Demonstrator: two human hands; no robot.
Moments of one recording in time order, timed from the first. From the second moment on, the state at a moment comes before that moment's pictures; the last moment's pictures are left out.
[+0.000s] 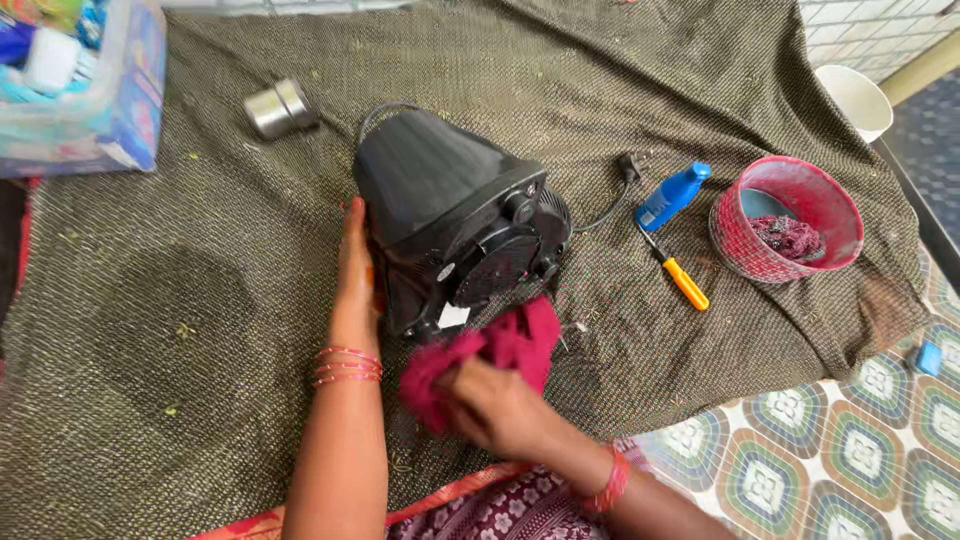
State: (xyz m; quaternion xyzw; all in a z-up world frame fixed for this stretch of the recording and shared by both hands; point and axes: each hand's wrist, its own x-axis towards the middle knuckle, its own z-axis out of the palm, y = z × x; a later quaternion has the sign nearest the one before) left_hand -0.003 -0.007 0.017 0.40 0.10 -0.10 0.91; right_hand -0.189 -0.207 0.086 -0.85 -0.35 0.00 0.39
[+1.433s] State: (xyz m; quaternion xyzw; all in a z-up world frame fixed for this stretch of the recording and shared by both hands) left_hand -0.001 -0.013 0.020 0.51 0.17 -0.03 0.84; right_hand -0.090 -0.301 0.071 -0.80 -0.15 -0.31 0.50
